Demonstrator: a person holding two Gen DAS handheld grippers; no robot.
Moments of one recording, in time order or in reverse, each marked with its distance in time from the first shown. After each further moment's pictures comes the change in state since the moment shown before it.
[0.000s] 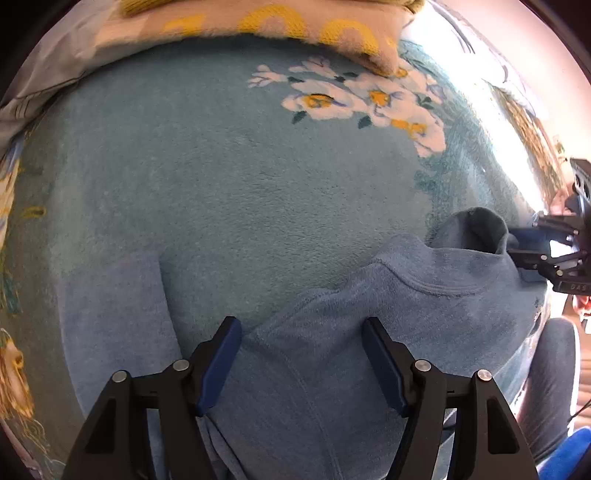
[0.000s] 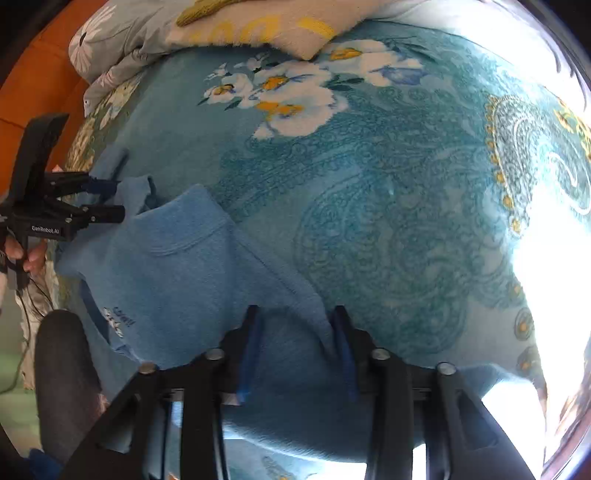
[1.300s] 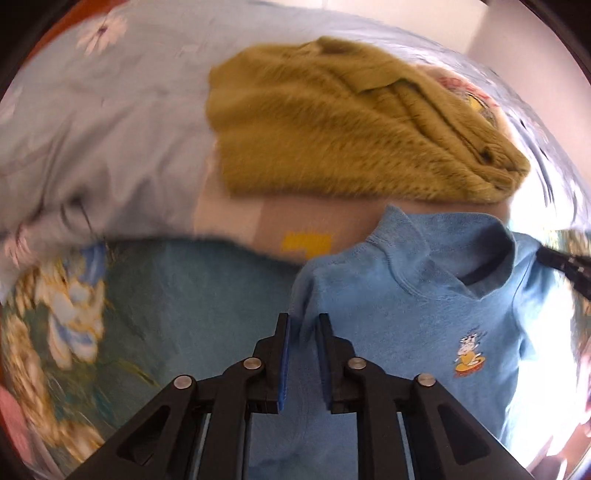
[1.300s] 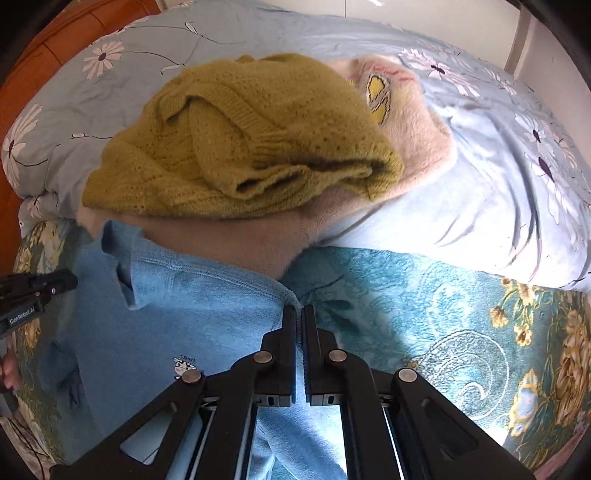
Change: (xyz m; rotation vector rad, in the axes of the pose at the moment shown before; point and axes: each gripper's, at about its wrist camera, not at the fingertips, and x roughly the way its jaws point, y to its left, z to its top) left arm -0.058 0.051 0.140 -0.253 -0.266 0.173; right arm -0.055 -0.031 0.194 0.125 -0.289 -0.258
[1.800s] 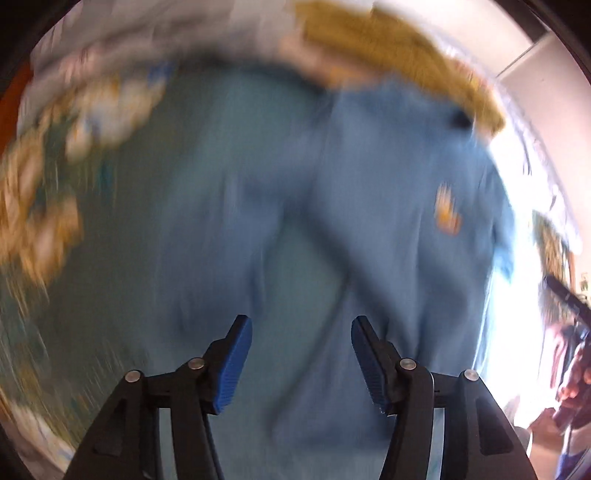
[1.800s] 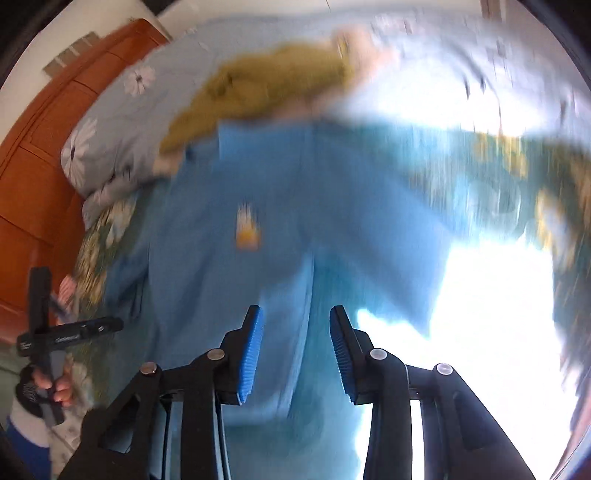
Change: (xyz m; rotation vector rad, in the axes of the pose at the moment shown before) left arm -0.045 0.021 -0.201 -0.203 0.149 -0.065; right arm -0.070 -0.024 -0.200 0.183 0.047 0.281
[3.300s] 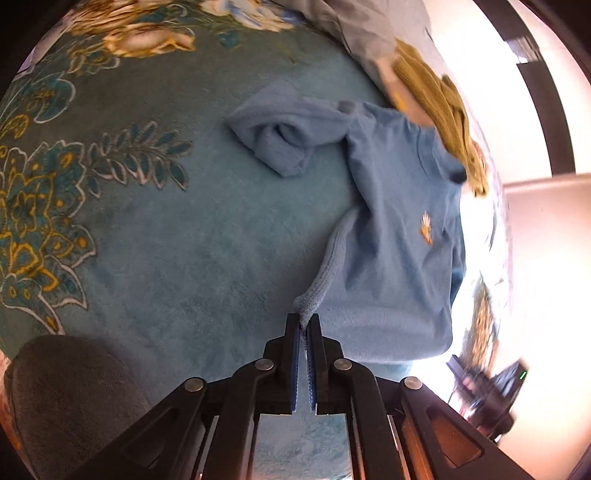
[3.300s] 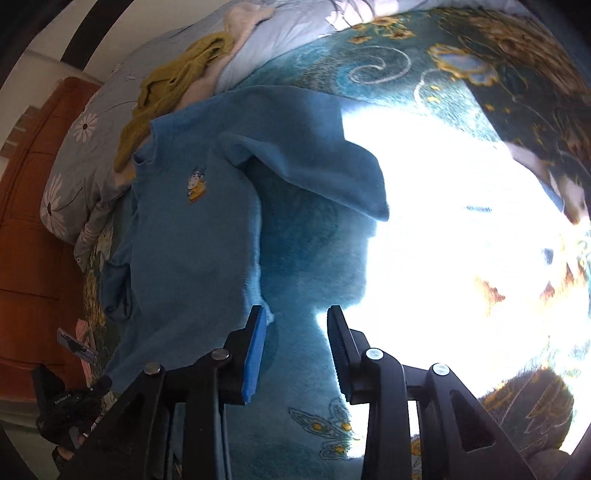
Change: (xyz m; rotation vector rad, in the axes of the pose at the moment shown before) left arm -0.058 0.061 -0.115 -0.458 -0.118 -0.305; right arm -0.020 -0.068 -0.075 0.318 -0.020 -0.008
